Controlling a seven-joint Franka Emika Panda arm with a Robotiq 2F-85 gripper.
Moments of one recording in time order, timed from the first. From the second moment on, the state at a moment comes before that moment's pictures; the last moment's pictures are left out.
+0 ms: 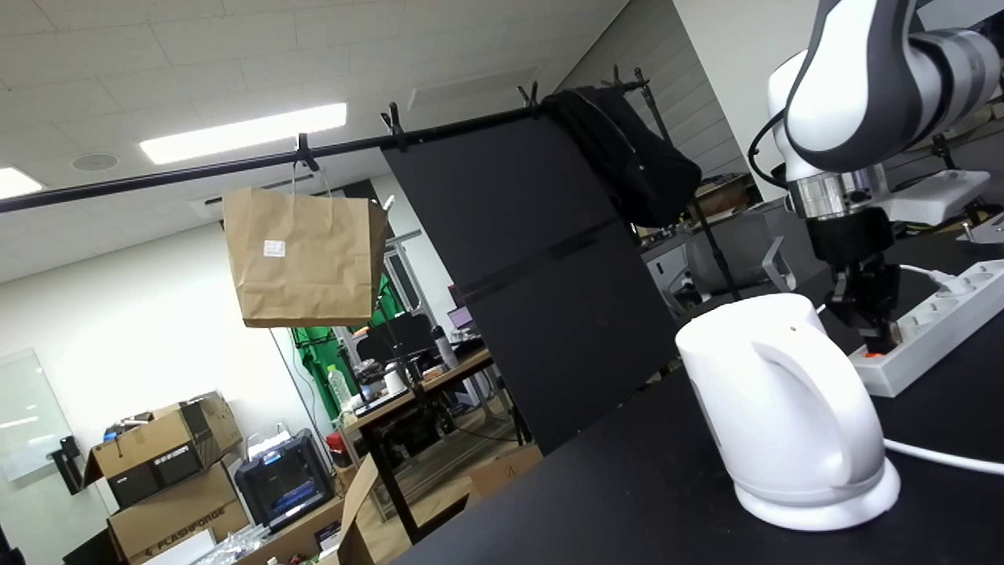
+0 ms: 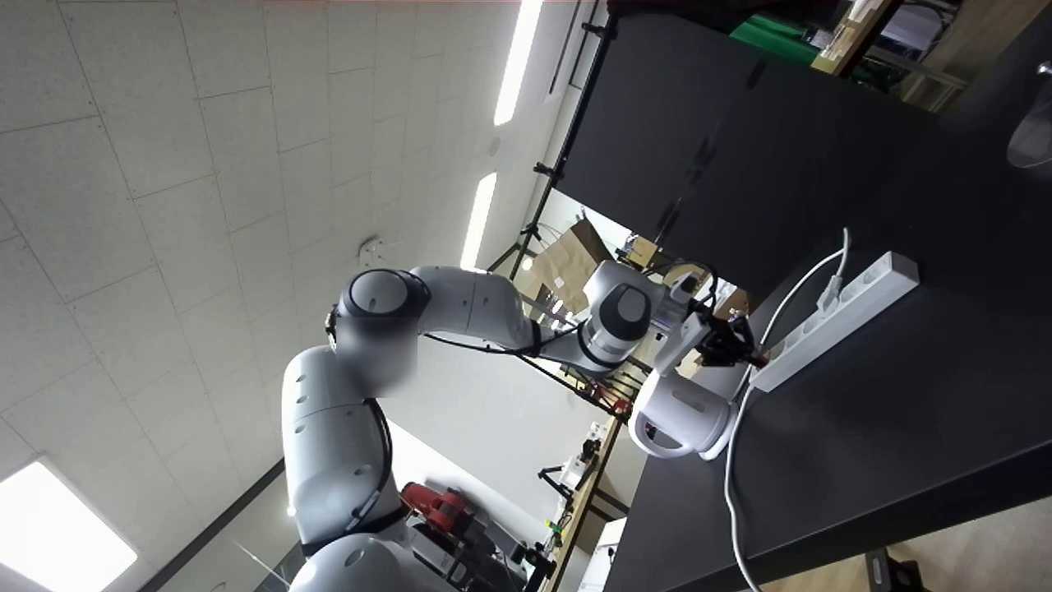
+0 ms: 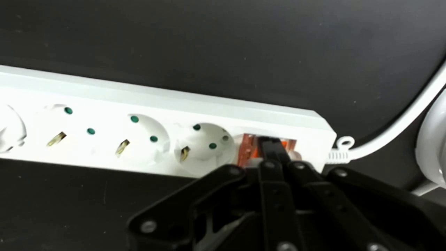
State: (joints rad) arm -0.16 0.65 0.11 -1.97 0.03 2.74 -0.18
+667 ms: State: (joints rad) arm -0.18 0.75 0.09 -1.73 0.04 2.39 -0.30
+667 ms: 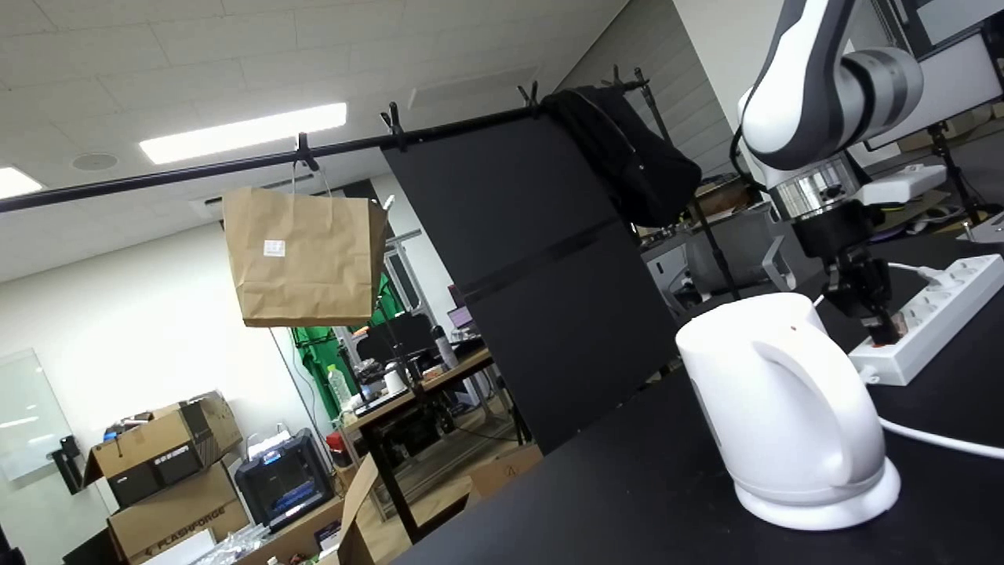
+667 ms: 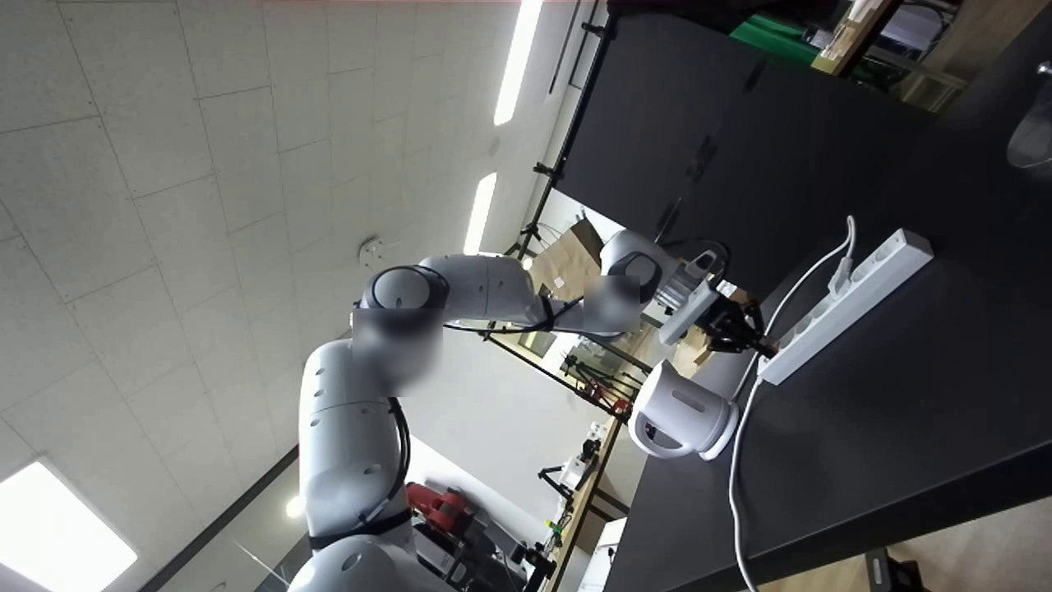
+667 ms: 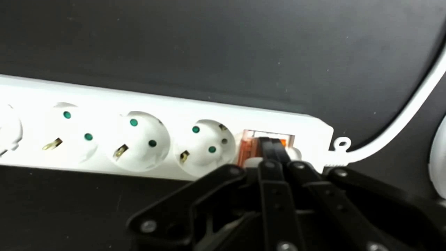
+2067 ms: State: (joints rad) arm -0.13 0.76 0.10 -1.57 0.04 2.23 -0.35
